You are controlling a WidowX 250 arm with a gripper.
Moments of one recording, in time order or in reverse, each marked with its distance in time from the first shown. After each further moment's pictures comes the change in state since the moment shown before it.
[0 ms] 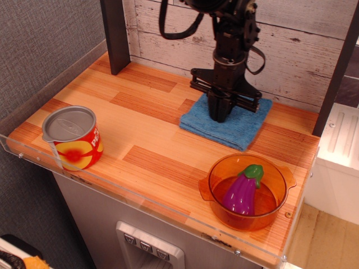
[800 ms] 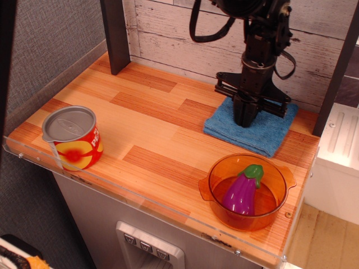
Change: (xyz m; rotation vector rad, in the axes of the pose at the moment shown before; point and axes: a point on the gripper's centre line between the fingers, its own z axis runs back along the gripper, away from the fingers) arm 0.001 -0.037 0.000 -0.012 0.036 -0.005
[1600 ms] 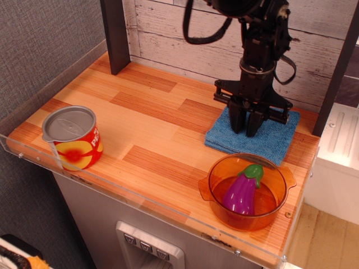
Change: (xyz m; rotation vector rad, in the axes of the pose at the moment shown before) arm -0.005 0.006 0.014 -0.028 -0.056 0.030
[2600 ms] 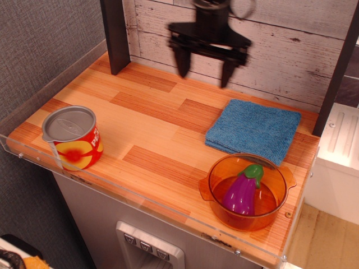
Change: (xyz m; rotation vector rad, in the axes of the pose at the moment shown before) arm -0.014 0.083 0.083 0.089 -0.071 0.170
